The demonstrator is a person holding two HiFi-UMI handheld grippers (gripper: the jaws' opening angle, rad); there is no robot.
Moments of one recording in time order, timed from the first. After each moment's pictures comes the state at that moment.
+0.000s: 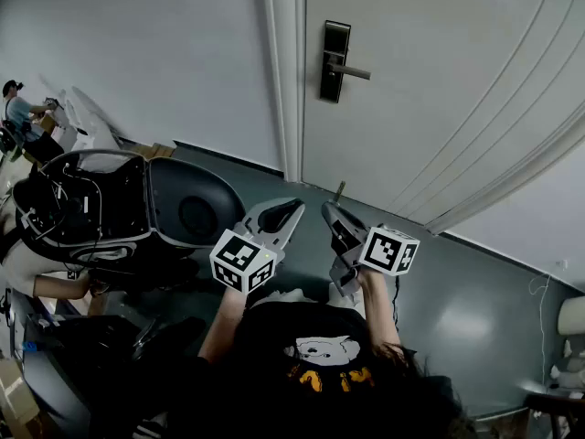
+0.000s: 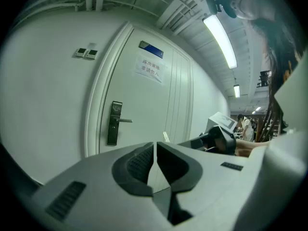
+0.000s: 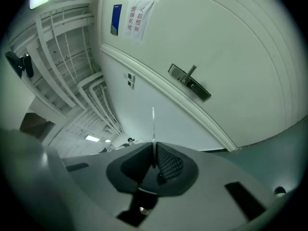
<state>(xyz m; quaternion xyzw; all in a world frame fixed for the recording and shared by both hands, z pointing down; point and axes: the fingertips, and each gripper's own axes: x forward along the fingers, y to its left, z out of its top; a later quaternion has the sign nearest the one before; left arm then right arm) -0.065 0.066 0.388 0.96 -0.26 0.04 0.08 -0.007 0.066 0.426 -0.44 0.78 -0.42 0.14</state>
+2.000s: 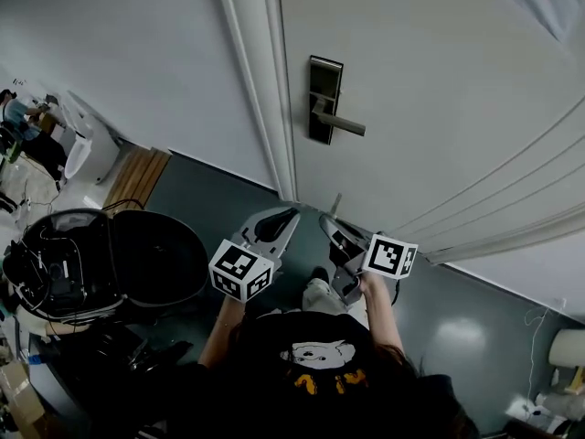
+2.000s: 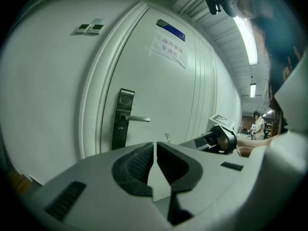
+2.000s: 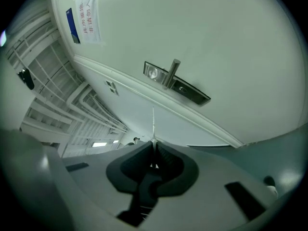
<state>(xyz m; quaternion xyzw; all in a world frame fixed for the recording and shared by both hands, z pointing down) 0.030 -0.127 0.406 0.94 -0.30 0.07 0.12 0.089 -0.120 0.445 -0.36 0.77 -0.50 0.14</state>
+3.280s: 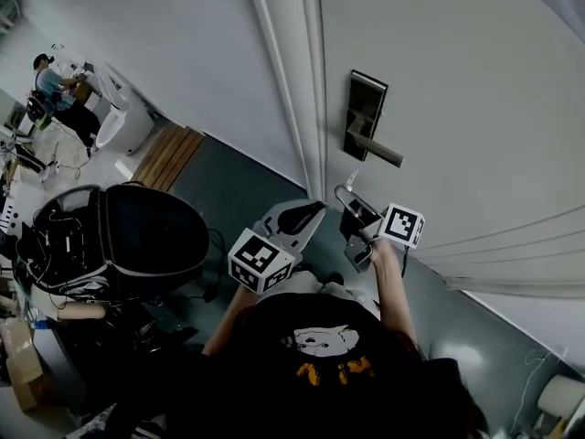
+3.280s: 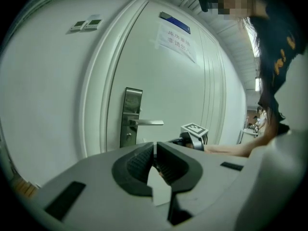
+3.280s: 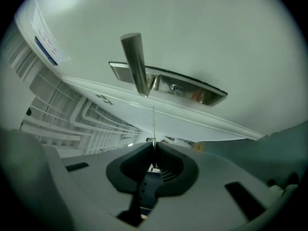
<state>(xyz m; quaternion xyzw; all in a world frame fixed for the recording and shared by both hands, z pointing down) 0.072 -0.186 0.432 0.94 -0.32 0.10 0.11 0.112 -0.246 0.503 -0.27 0.76 -0.56 0.19</state>
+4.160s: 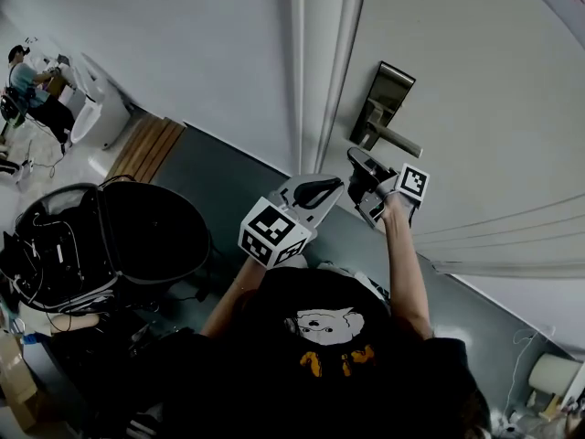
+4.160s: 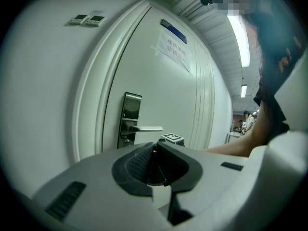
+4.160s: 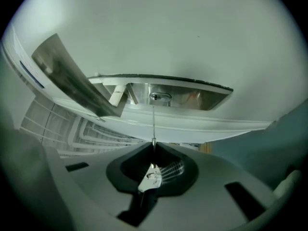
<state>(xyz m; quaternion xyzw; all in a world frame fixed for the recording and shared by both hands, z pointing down) 0.053 -0.205 0.415 0.96 -0.24 0.06 0.10 0.108 -0.314 0.519 -0.28 0.70 -0.60 0.26</state>
